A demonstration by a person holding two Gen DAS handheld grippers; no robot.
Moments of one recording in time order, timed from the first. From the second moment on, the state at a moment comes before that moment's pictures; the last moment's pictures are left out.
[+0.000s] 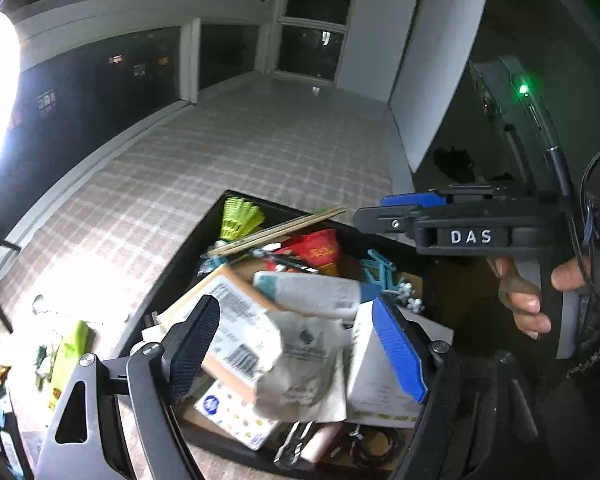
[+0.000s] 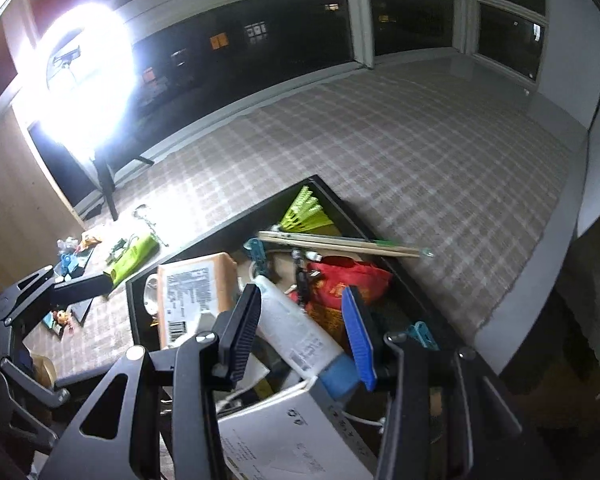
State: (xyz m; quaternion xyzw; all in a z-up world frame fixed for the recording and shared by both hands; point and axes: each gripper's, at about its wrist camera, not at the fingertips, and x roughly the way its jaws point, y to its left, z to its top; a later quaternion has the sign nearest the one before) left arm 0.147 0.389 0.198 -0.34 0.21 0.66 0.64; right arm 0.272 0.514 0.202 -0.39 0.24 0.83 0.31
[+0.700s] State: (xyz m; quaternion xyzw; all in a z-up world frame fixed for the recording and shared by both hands) left arm -0.062 0.208 0.161 -0.41 0.16 0.79 0.42; right arm 0.050 0.464 0.188 -0.46 0.12 0.87 0.12
